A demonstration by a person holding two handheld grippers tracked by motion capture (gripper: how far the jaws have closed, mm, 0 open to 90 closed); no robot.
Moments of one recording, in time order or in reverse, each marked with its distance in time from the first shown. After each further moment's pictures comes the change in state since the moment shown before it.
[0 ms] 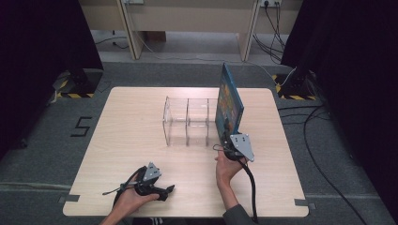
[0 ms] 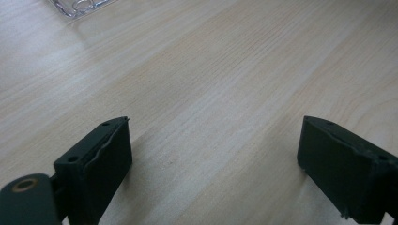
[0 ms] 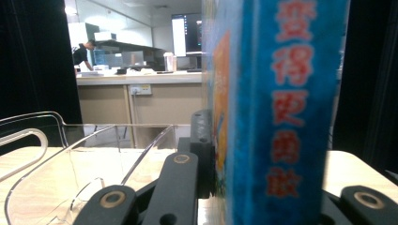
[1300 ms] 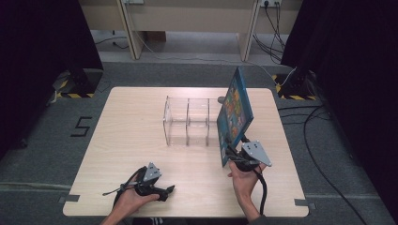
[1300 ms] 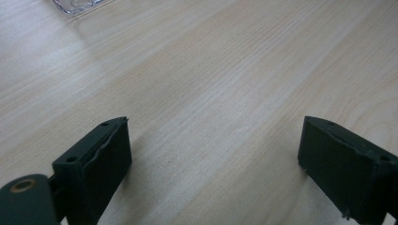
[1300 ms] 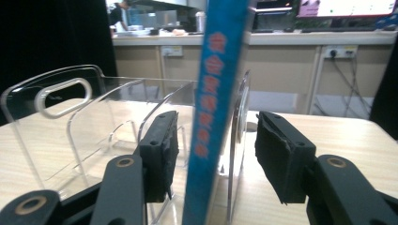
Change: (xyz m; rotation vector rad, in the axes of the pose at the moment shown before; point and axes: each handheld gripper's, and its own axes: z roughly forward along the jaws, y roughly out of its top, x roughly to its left) left arm -0.001 0.000 0.000 0.002 0.002 -0.003; right arm -0.032 0.011 -0.039 0.178 0.162 -0.008
